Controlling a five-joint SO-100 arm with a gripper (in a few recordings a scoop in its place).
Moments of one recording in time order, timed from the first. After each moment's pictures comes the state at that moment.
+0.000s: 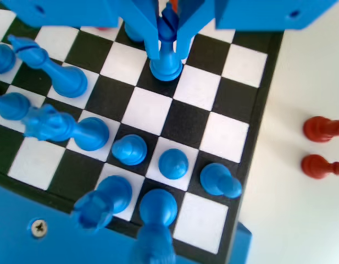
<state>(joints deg) 12.6 75.8 116.3 47.1 -121.5</state>
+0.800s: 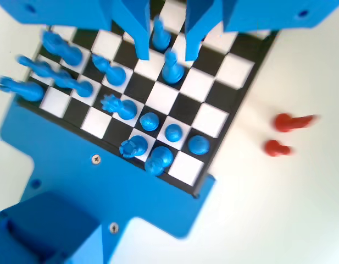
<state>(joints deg) 15.6 82.4 101.8 78.4 -131.9</state>
